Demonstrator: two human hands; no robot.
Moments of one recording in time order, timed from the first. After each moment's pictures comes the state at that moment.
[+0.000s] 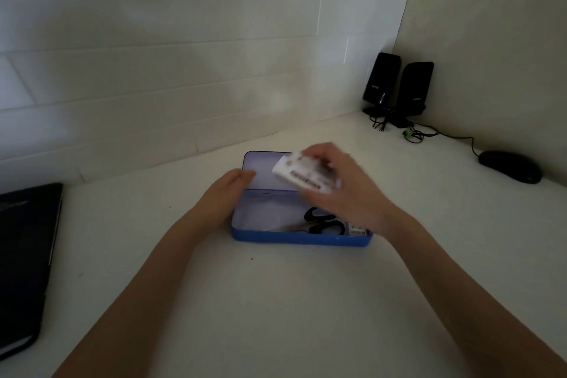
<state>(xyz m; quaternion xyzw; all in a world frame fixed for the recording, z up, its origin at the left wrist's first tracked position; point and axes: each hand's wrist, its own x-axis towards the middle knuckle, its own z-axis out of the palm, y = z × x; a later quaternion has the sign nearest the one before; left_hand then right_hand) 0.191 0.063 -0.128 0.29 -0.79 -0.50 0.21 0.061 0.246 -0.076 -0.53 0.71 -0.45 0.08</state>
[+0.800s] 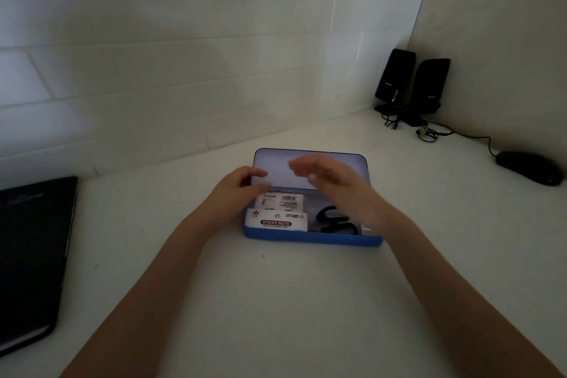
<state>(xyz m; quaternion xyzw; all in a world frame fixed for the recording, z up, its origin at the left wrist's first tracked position) 0.195 0.064 -0.126 0.29 -0.78 -0.51 0.20 0.063 0.223 -0.092 -0.54 0.65 -0.49 0.23</state>
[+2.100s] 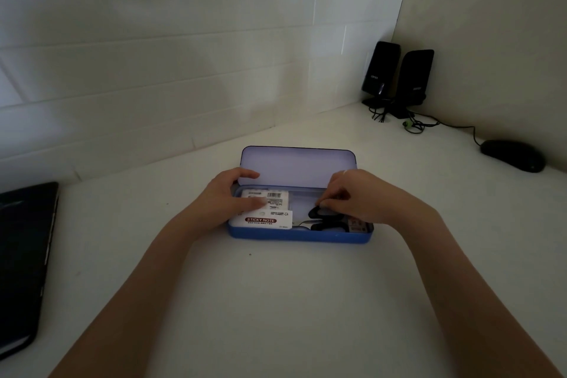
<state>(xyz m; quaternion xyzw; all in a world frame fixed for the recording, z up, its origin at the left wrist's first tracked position) 0.197 0.063 -0.131 0.25 -0.83 -0.46 0.16 0.031 0.256 -0.088 -0.57 0.80 -0.14 0.11</state>
